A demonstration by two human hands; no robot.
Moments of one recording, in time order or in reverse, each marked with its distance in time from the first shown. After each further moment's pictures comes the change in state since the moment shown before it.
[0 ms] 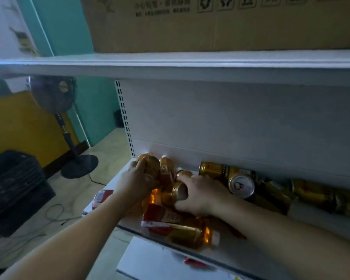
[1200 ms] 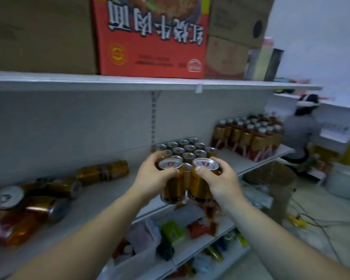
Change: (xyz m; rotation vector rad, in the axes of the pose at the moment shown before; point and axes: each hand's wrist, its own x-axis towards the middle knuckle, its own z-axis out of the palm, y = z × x) left_hand -0.297 0.417 0.067 -1.068 -0.672 0.657; right_hand -0.485 0.156 -0.065 0.929 1.325 0.768
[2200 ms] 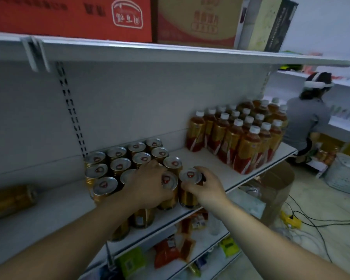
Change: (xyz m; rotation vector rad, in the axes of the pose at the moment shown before) left_hand 0.222 -0.056 0.207 1.049 -0.370 0.114; right_hand 0.268 0.133 -0.135 -0.331 -0.184 0.119
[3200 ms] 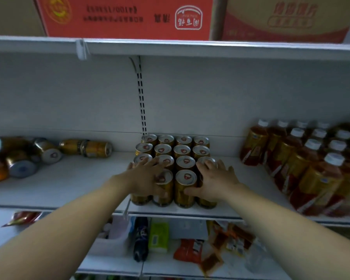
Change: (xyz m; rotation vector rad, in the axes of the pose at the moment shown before) left_hand -0.044 -0.017 0.020 0.114 -0.153 -0.568; right_hand 0.079 -0.009 0.001 -1.164 -0.659 -0.554
